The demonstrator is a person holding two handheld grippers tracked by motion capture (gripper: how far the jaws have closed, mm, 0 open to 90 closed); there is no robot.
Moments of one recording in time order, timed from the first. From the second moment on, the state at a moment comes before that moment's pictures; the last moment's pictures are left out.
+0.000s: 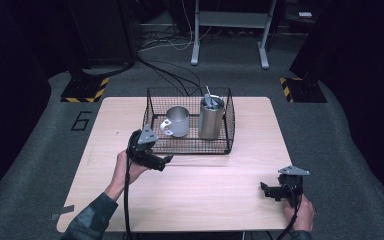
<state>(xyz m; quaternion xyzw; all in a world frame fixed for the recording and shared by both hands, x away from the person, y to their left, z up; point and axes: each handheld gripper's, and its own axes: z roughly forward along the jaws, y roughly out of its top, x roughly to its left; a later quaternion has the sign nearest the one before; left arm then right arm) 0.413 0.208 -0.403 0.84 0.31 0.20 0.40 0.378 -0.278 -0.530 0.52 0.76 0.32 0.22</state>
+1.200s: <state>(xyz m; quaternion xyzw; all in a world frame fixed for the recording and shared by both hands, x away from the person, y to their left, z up) 0.360 0.317 -0.513 0.81 0.44 0.22 0.33 0.378 -0.277 -0.530 0.52 0.76 0.32 0.22</state>
